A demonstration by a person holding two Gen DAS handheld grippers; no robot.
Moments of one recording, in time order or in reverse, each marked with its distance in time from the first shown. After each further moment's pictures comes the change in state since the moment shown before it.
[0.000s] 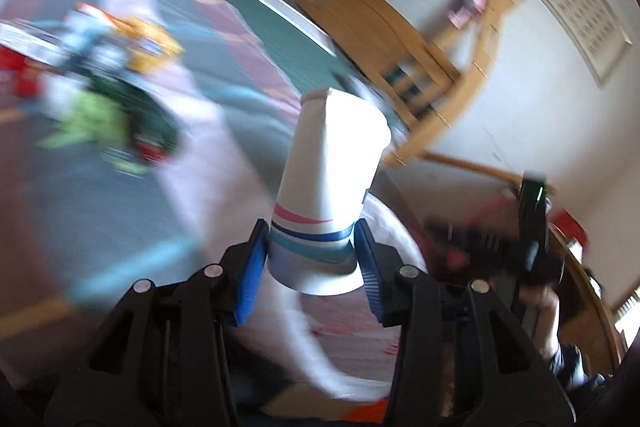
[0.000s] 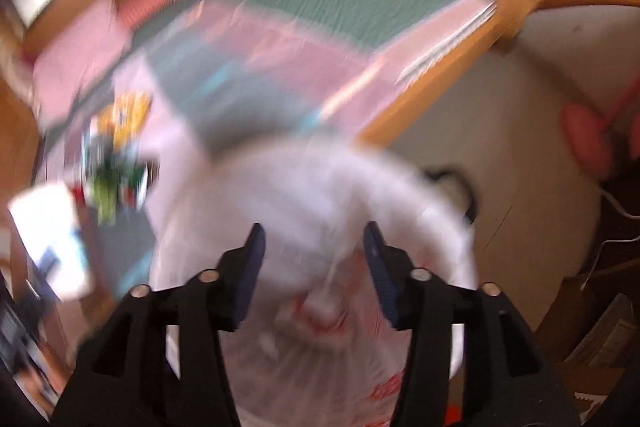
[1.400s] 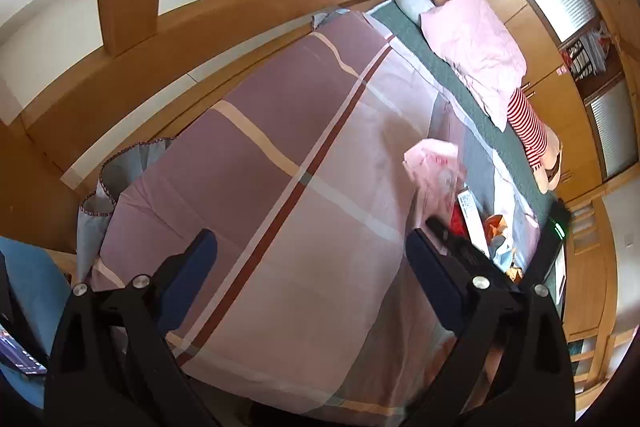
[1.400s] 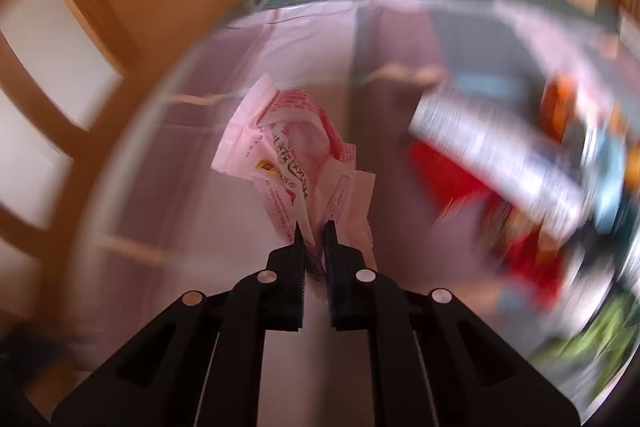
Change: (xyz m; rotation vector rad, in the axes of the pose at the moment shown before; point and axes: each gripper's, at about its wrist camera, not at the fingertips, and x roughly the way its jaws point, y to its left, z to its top) left arm -0.307 0.233 -0.013 -0.835 -0.492 0.906; right arm 0.178 0.532 -0.100 -0.629 0.364 0.657
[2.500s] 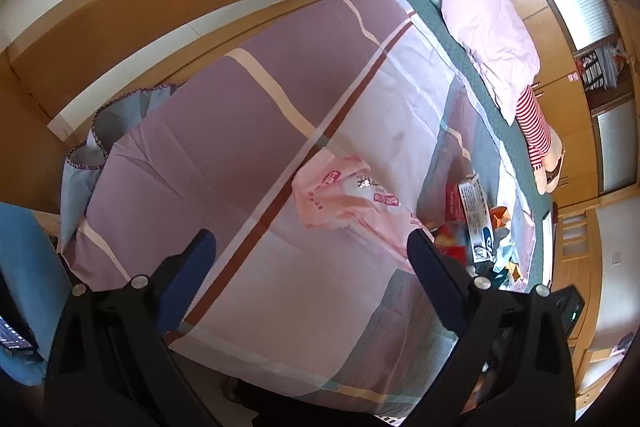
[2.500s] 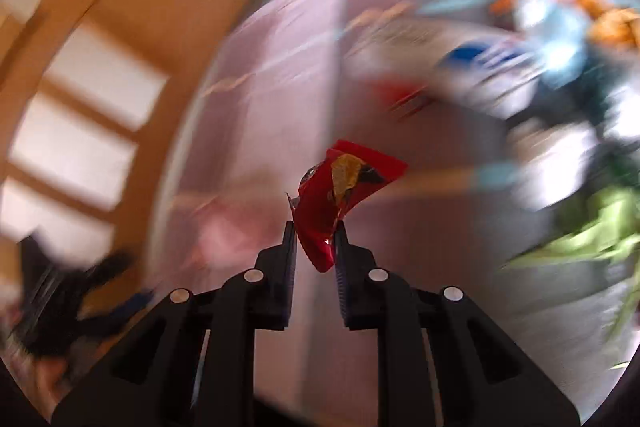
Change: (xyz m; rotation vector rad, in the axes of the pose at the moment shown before) left arm 0.020 0.017 -0.011 -0.097 0.115 -0.014; right arm -0.031 -0.042 -0.036 -0.004 0.107 0.182
